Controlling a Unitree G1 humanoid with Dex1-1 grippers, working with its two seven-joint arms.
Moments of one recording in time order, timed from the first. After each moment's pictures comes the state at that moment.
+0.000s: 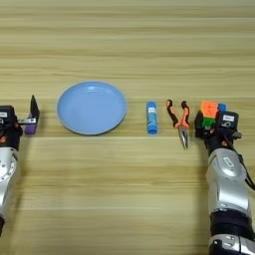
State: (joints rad) left arm -0.18 0.06 0.09 0.42 0.07 -0.41 0.13; right arm -0.20 -0.24 -0.32 0.40 0.14 -0.06 0.07
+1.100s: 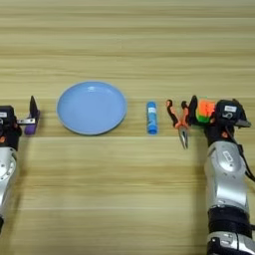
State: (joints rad) left arm -0.18 0.07 0.09 0.43 0.08 -0.40 0.13; right arm -0.21 -0.24 -0.30 0.31 0.15 -0.19 0.07
